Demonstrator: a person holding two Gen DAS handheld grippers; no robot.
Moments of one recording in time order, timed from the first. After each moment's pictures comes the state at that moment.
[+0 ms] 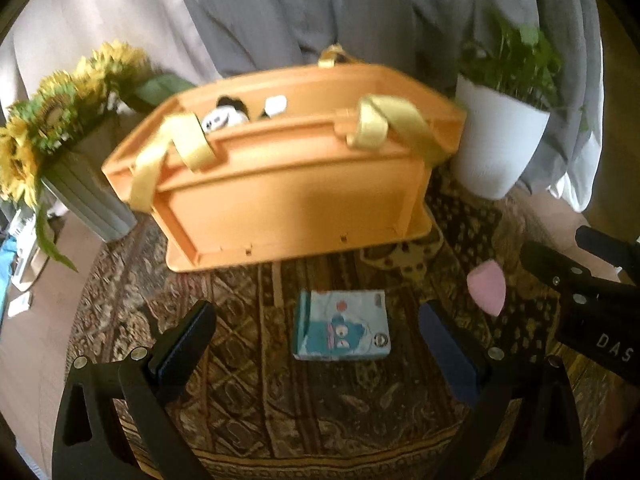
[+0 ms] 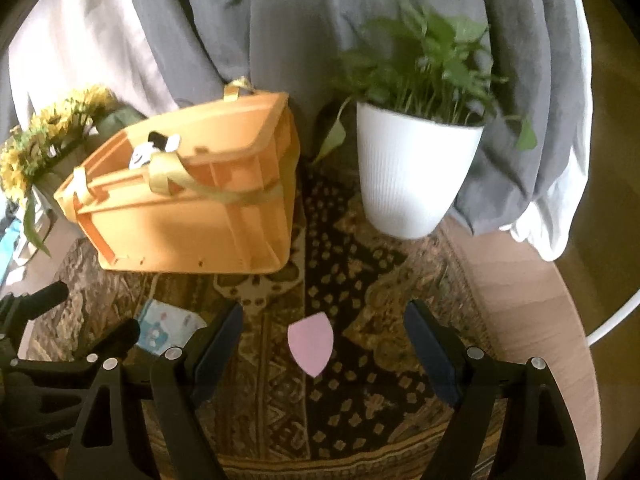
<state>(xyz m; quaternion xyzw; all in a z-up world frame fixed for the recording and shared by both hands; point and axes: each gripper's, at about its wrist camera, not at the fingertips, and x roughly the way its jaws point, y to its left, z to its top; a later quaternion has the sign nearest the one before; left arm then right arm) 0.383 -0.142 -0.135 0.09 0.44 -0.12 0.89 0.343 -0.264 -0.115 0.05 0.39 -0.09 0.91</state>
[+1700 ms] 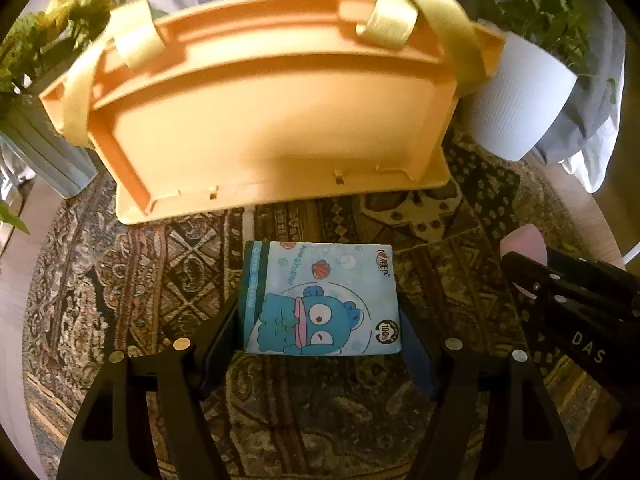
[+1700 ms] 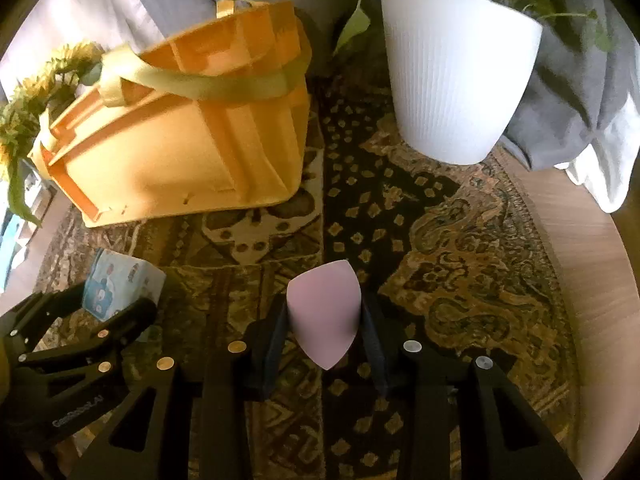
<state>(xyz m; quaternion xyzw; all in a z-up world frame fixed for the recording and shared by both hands) 0.394 -0.144 -0.196 0.06 0.49 -0.14 0.86 0.376 -0.271 -0.189 0.09 0.47 -0.05 0.88</state>
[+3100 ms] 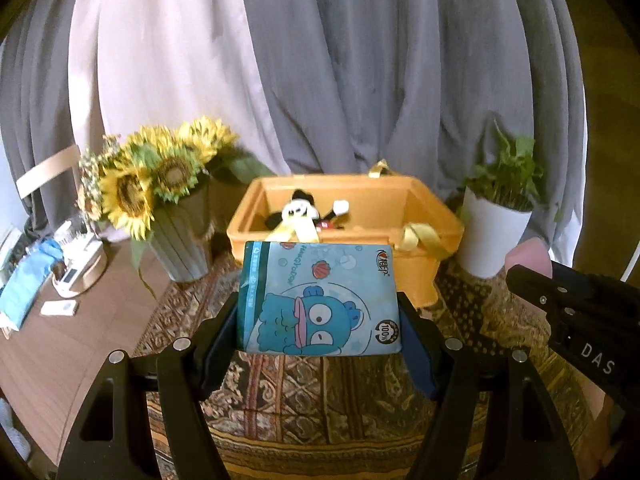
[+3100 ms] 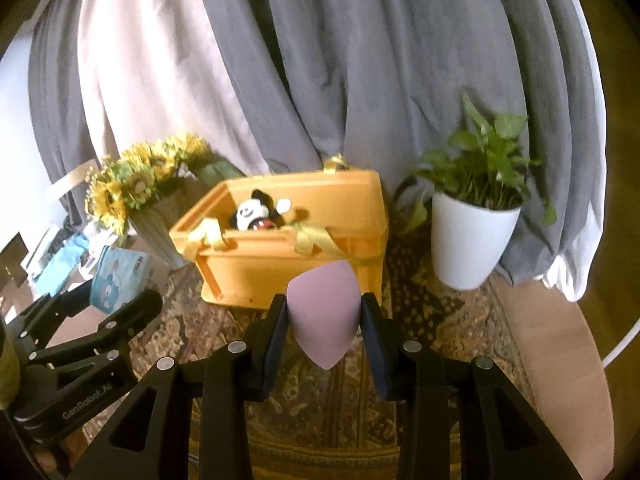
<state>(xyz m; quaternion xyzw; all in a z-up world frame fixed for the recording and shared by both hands) 0.314 -0.068 -0.043 0.03 0.29 -0.09 0.95 0.297 -0.195 -0.040 0.05 0.30 -0.01 0.95</state>
